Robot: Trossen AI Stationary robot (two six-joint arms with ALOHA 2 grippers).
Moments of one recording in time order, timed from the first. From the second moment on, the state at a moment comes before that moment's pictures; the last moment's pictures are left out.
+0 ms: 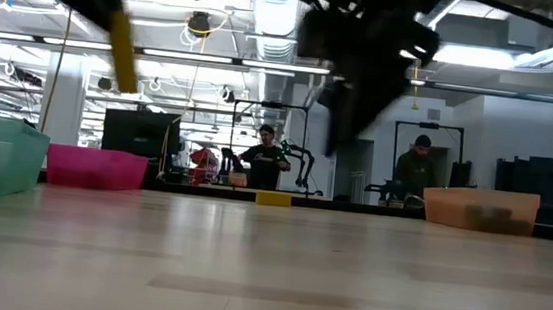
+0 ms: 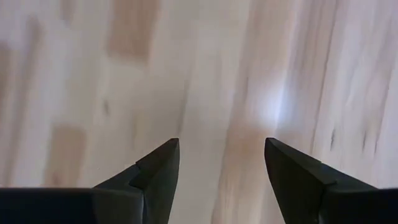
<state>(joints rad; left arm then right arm) -0.40 1.05 0.91 -0.70 -0.34 0.29 0.07 1.84 1.39 -0.71 -0.13 -0.07</state>
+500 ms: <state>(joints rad) -0.45 1.06 0.94 -1.23 -0.29 -0.14 0.29 1.81 1.28 -1.16 0.07 0.25</state>
